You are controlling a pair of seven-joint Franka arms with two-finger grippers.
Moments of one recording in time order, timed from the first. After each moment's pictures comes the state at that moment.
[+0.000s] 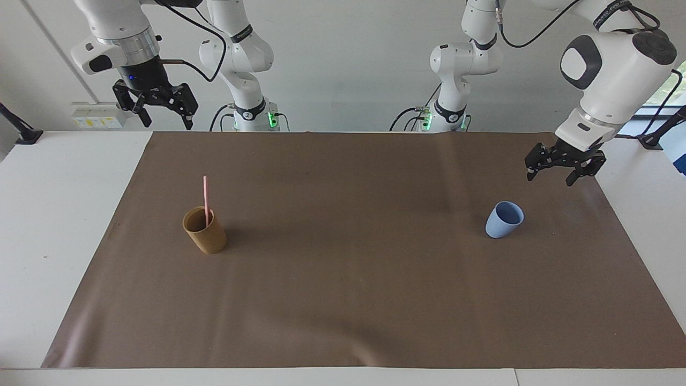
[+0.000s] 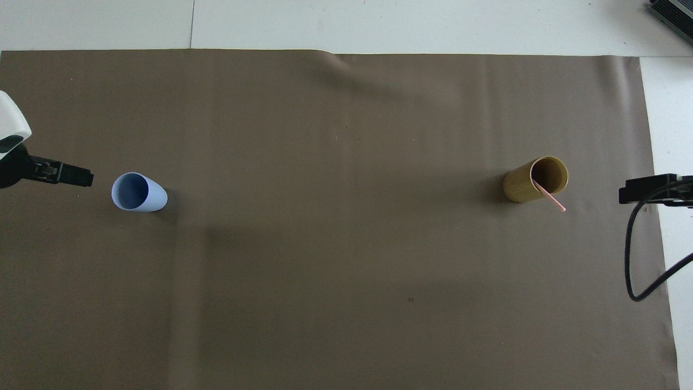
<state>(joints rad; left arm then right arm) -0.03 0.01 0.06 -1.83 -0.02 1.90 0.28 -0.05 -0.14 0.02 -1.66 -0.02 1.58 0.06</state>
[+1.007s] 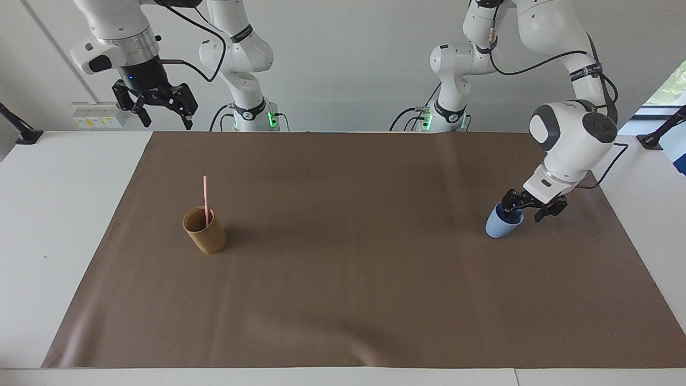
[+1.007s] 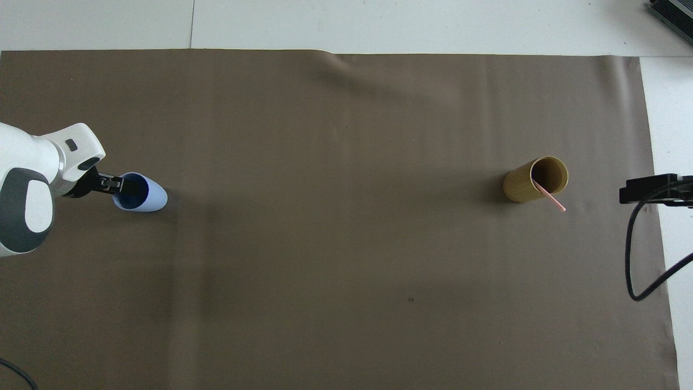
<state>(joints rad) -0.02 0.14 0.06 -2.02 -0.05 2.19 0.28 -0.05 -0.14 0.01 -1.66 -0.02 1.58 0.06</state>
